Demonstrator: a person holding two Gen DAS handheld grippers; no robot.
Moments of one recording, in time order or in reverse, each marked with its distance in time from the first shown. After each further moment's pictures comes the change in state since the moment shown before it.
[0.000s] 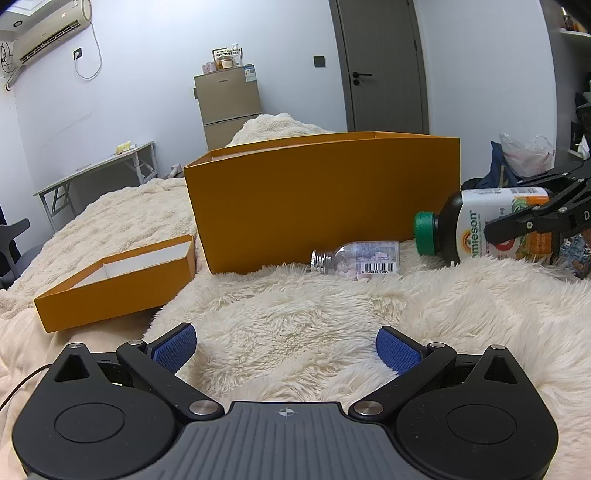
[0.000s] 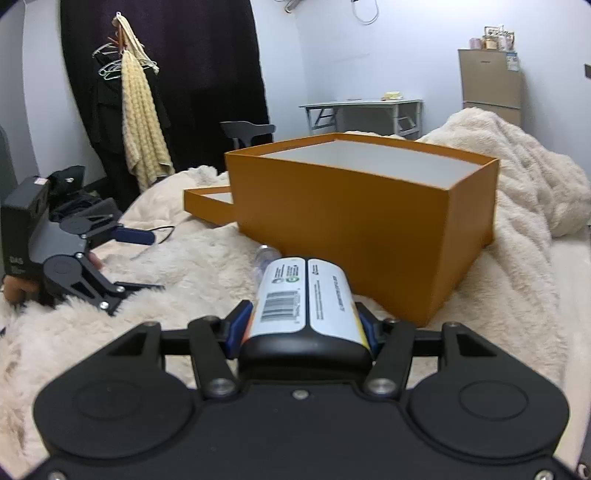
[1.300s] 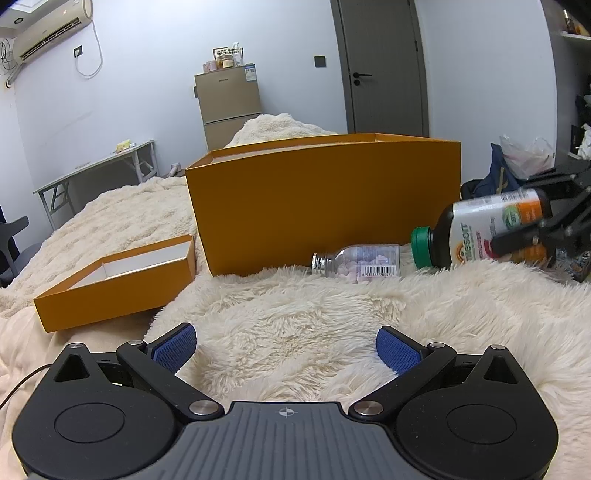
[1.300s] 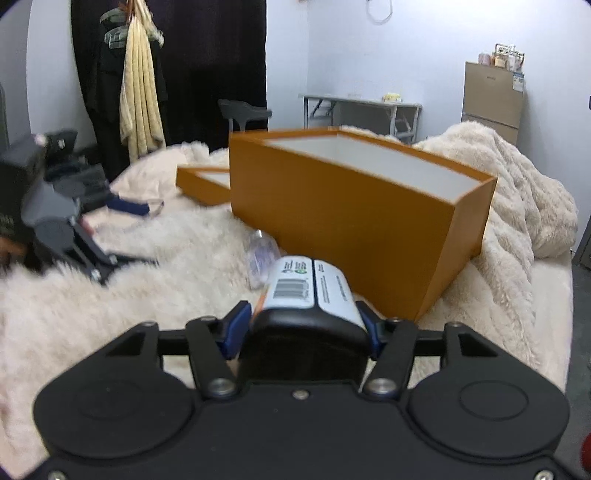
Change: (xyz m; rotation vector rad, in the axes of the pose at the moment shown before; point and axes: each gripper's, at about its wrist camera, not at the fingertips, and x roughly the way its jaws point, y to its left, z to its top) left arm 0.003 0.002 0.003 -0.011 0.002 -0.007; right arm -0.016 0.017 0.006 -0.068 -0.038 -0.042
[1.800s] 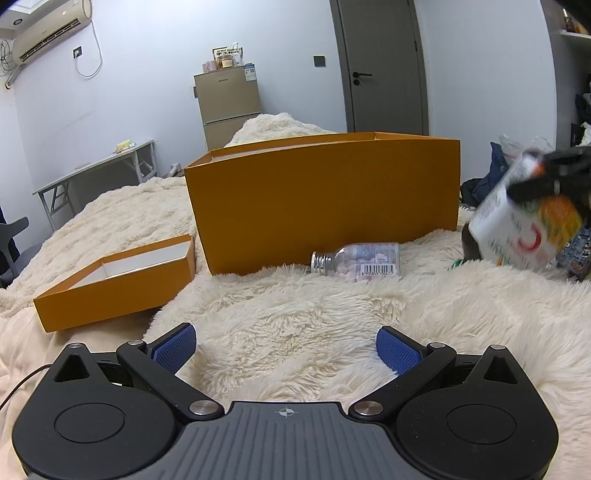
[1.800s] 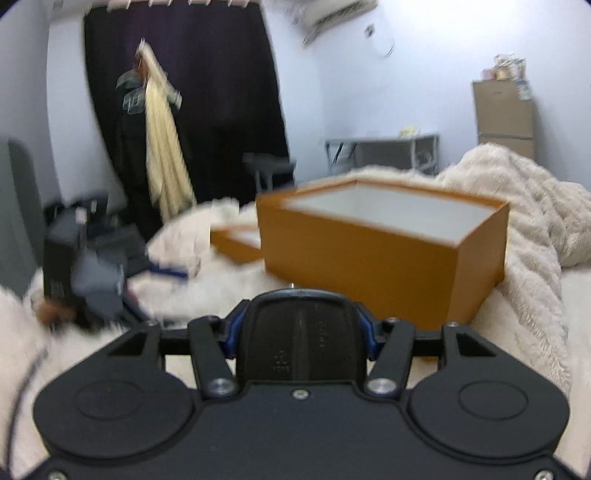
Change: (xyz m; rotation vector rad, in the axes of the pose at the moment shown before) left arm -0.003 -0.001 -0.001 0.005 0.001 0.003; right arm -0.019 -0.019 0.000 0.046 -0.062 0.095
